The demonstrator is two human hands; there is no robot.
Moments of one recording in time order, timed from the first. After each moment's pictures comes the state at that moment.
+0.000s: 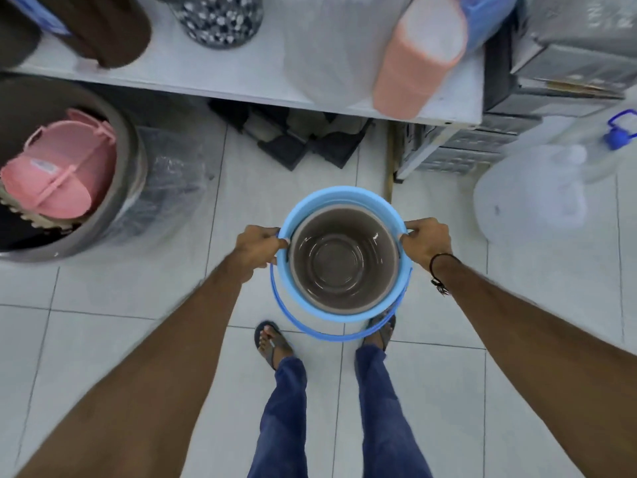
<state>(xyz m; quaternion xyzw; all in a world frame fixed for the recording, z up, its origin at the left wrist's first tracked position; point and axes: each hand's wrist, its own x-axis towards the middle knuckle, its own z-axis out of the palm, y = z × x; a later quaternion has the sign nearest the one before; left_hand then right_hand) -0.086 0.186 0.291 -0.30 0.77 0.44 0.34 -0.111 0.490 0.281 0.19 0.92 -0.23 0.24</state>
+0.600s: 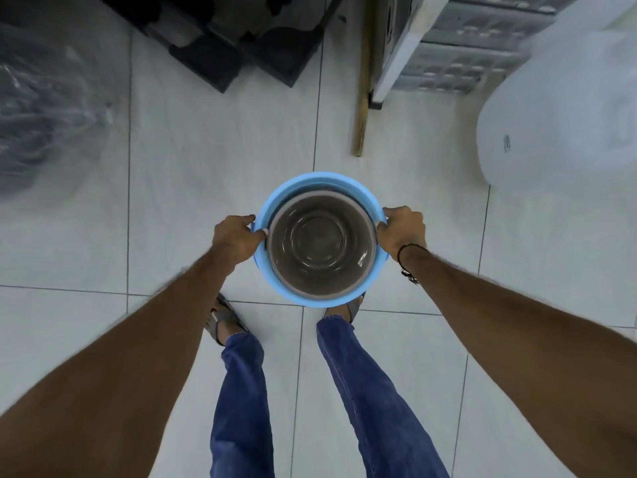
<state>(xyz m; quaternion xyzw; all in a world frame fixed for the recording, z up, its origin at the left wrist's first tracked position) -0.063 0.327 0.043 -0.31 0.80 0.33 0.39 -0.085 0.626 0.035 0.22 0.90 -0.21 0.31</state>
